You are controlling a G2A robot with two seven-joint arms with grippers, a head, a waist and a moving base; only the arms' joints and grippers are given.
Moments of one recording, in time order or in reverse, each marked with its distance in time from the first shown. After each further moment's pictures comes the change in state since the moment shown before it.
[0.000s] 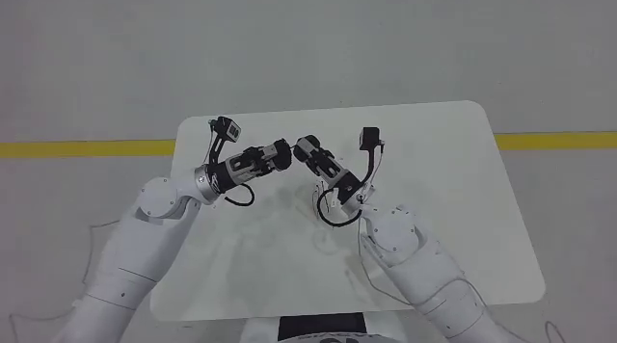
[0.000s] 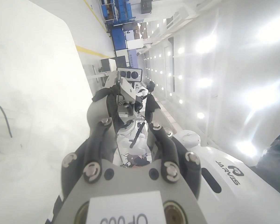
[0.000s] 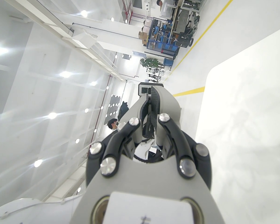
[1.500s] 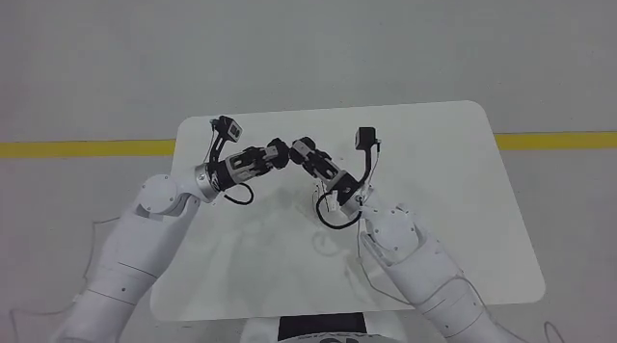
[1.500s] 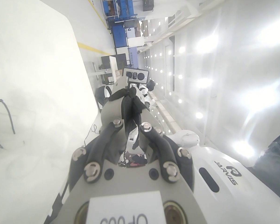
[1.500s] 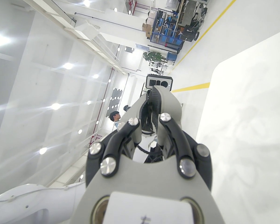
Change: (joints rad) left arm -0.029 0.002 0.012 0.042 -0.020 0.009 -0.033; right arm 0.000 -0.011 0.017 0.005 0.006 -0.029 0.066
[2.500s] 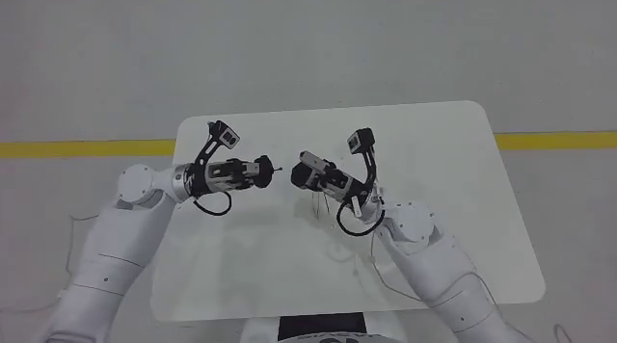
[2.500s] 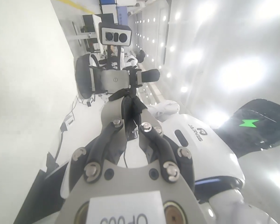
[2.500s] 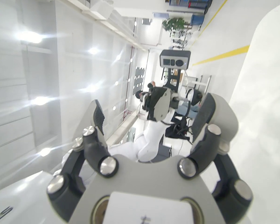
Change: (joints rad) left arm -0.037 0.033 -0.076 0.089 -0.161 0.078 -0.451; right arm -0.006 0.032 0.089 0.017 0.302 -0.025 0.468
